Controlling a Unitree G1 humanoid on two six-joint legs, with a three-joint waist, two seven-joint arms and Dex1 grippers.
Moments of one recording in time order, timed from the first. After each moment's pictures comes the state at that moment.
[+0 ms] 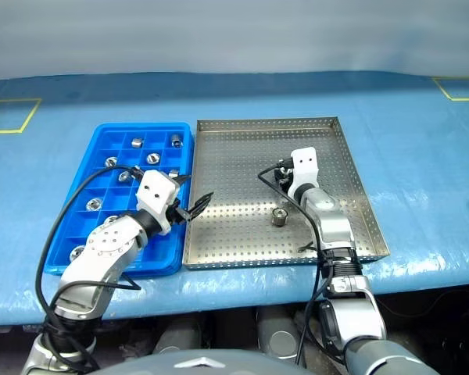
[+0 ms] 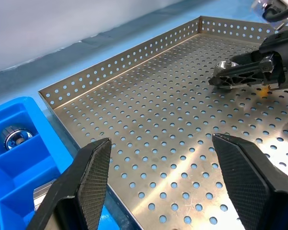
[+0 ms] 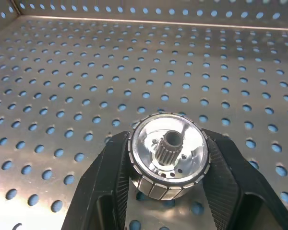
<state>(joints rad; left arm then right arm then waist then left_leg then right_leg) -0.09 0.39 -0.14 -0.49 -0.16 0.58 -0.37 -0.49 -0.17 -0.05 0.27 0.14 0.45 0.27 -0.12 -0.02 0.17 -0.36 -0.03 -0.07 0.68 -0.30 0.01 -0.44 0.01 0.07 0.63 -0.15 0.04</state>
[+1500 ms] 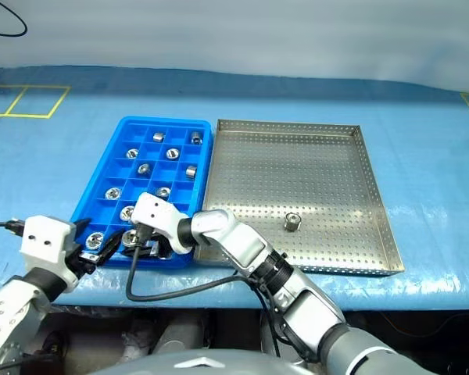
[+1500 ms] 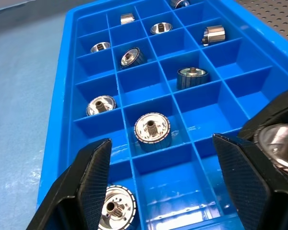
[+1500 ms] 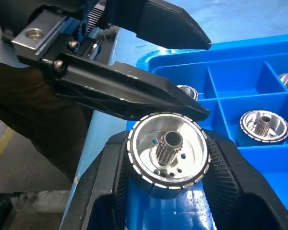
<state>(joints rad) 0.44 0.44 0.42 -0.87 -0.32 0.78 -0.39 -0.61 0.07 0.63 0.20 0.16 0.48 0.79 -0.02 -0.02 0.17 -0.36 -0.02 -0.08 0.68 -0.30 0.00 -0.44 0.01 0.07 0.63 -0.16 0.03</state>
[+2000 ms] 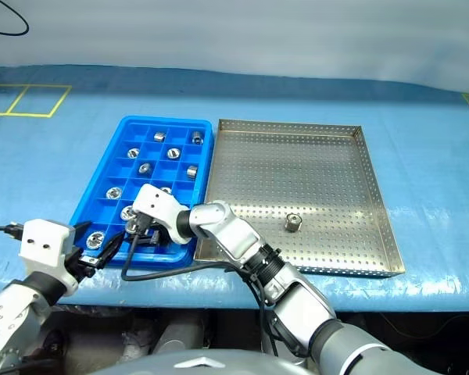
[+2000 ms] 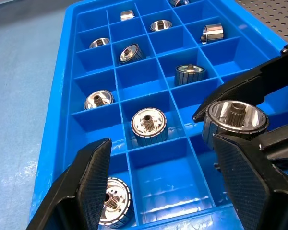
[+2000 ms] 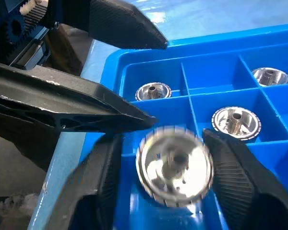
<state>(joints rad) 0.45 0.44 0.41 -0.90 -0.34 0.77 -0.38 -0.65 0.12 0.58 0.31 0.10 0.43 0.81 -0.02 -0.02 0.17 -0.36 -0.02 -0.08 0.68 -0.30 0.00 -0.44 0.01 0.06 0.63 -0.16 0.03</state>
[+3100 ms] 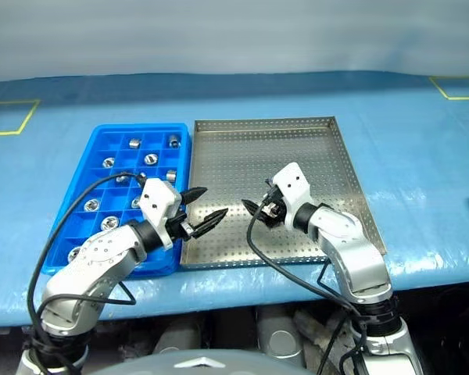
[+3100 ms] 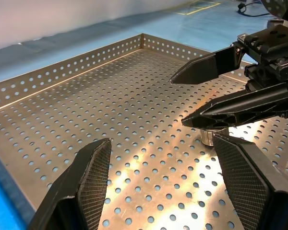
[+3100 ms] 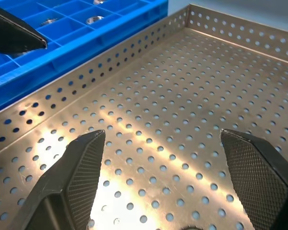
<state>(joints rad) -0.07 0.41 -0.15 -0.63 -0.35 0.69 -0.47 -0.20 -0.35 0.08 -0.44 0.22 0.77 0.56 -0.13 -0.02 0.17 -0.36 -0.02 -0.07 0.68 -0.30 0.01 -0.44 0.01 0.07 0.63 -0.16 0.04</state>
